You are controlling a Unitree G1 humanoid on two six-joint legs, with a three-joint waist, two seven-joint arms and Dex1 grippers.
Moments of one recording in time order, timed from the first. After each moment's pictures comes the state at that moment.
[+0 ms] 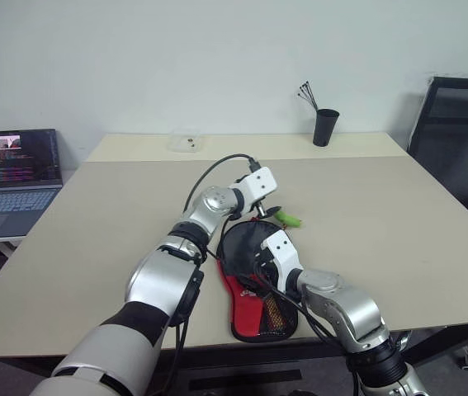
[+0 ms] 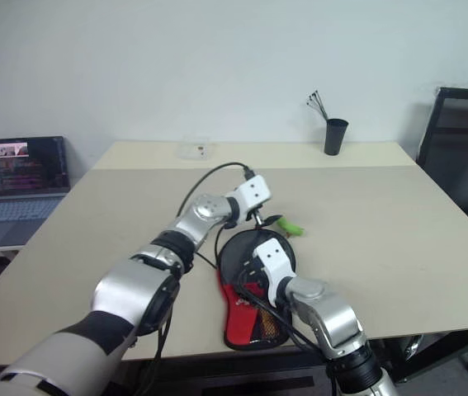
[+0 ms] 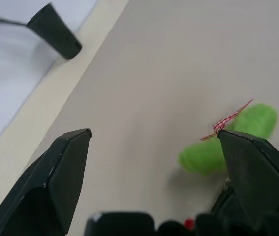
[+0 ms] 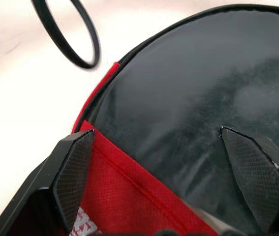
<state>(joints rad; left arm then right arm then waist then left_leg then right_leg) -1.29 0.20 -0.13 1.35 0.29 -0.34 -0.66 -0.43 -0.11 0.28 -0.24 0.18 0.98 0.39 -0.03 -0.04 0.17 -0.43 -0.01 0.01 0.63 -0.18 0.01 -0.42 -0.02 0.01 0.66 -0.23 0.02</state>
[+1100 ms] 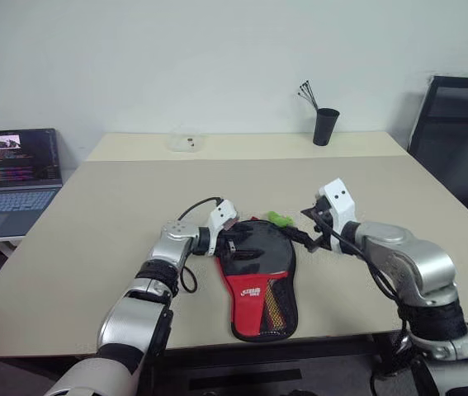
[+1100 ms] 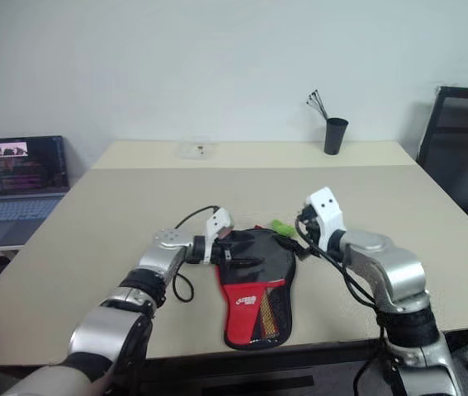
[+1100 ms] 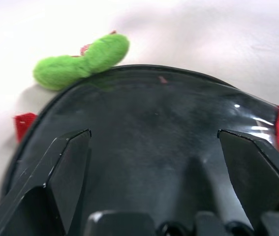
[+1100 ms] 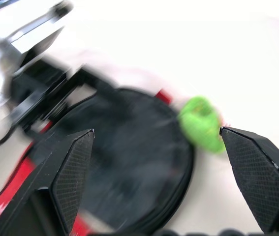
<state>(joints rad) -0.95 0.29 -0.06 1.03 0.02 -0.09 -1.21 -0.66 -0.37 0.04 -0.19 0.33 1.01 0.49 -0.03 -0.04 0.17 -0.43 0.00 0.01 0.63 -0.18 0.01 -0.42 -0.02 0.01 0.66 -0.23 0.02</state>
